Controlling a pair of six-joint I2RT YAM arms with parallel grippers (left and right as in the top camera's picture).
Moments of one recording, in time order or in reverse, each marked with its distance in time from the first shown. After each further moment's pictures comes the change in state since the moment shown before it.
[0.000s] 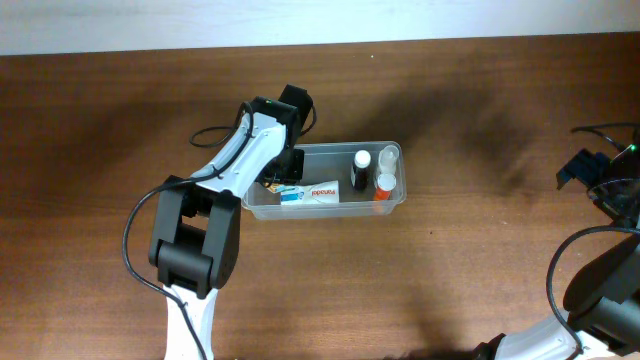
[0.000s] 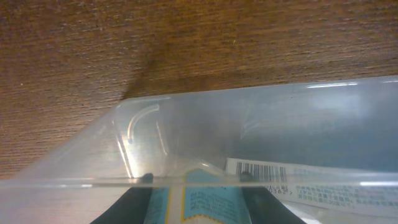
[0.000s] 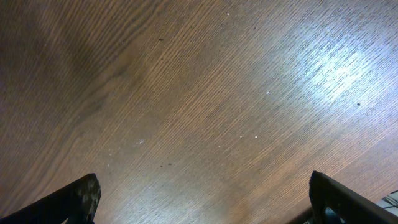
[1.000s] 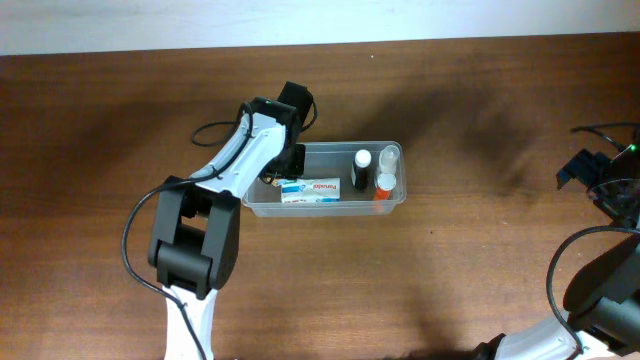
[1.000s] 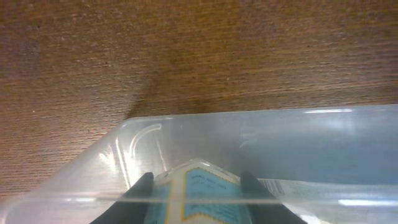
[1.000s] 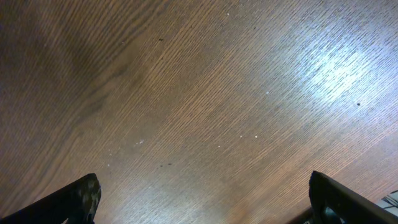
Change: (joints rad) left arm 0.000 -0.008 -0.005 0.069 -0.014 -0.003; right arm 0.000 0.000 0.000 0.000 0.000 0.000
